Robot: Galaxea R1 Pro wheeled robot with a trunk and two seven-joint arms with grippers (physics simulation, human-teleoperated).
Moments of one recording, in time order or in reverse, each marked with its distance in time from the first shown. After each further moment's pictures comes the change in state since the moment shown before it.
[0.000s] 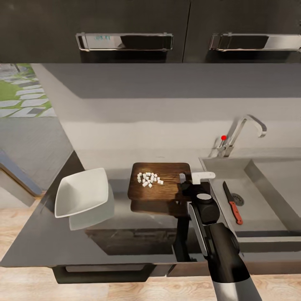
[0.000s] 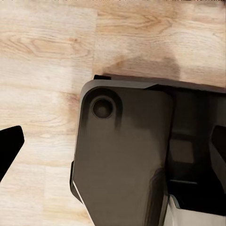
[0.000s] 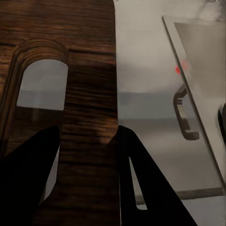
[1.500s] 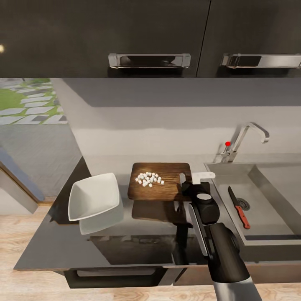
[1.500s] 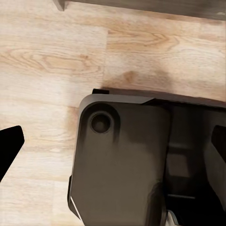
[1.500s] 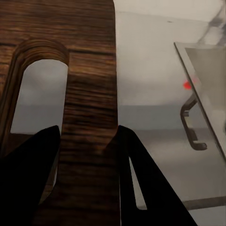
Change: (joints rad) left arm 0.000 -0.001 0.001 0.000 0.000 0.000 0.000; right arm 0.000 0.000 0.000 0.000 -0.001 0.000 0.000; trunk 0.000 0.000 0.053
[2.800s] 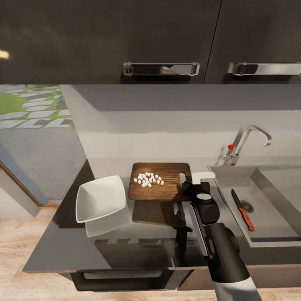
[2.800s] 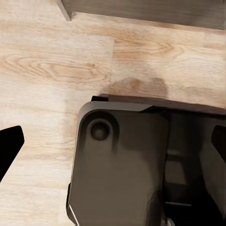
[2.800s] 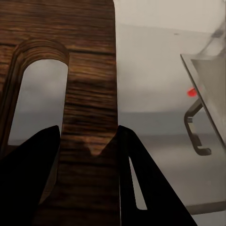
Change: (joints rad) left arm 0.000 0.000 -0.001 0.000 0.000 0.000 0.000; right arm 0.000 0.000 0.000 0.000 0.001 0.000 0.000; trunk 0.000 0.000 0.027
